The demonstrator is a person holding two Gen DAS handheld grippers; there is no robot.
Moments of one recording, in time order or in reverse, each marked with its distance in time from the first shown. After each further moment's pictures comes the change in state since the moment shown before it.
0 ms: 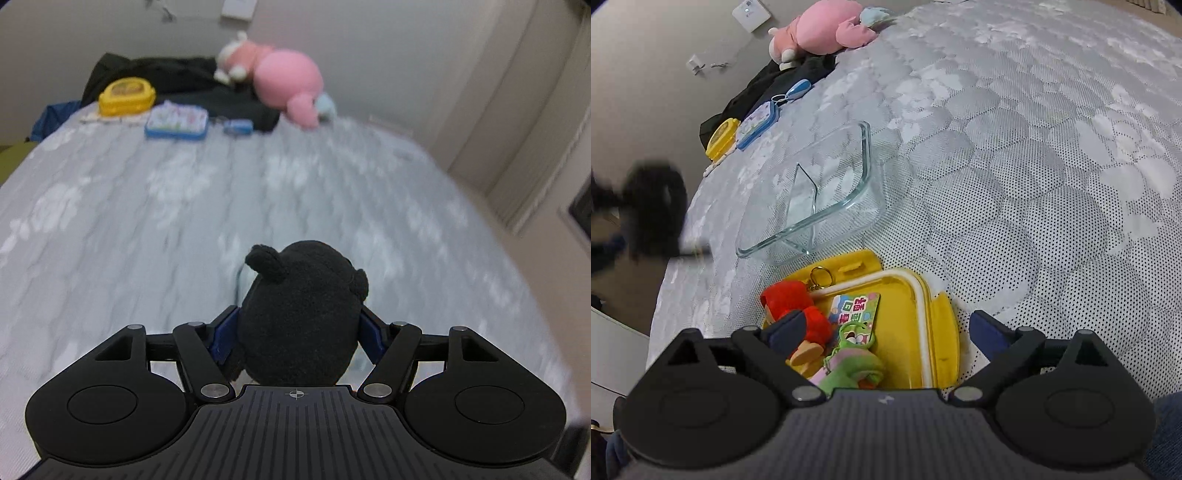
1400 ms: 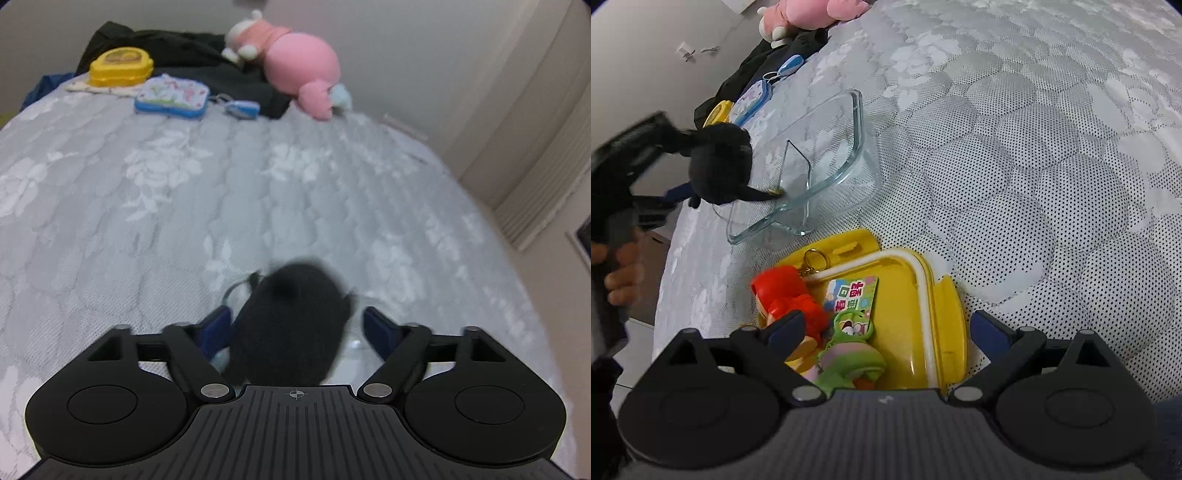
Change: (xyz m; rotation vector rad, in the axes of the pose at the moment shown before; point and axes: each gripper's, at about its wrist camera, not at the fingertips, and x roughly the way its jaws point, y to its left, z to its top) left arm 0.086 0.012 -0.004 -0.045 0.053 -0.015; right arm 0.018 -0.008 0.004 0.054 0.102 0.034
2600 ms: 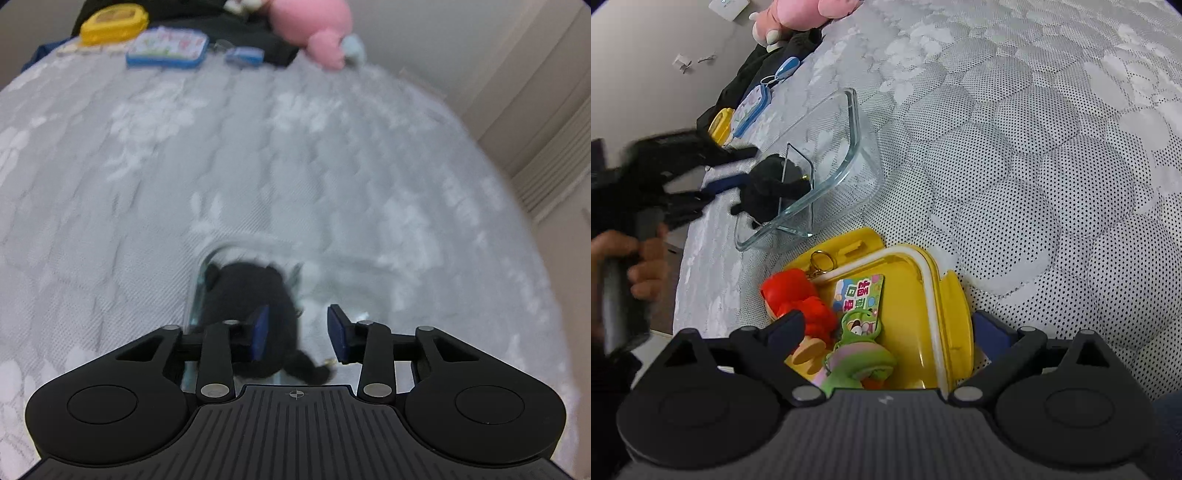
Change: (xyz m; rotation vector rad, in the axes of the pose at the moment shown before) left arm 0.060 -0.009 -0.003 -0.034 0.171 0.068; right arm 0.001 -0.007 0.004 0.056 0.018 0.049
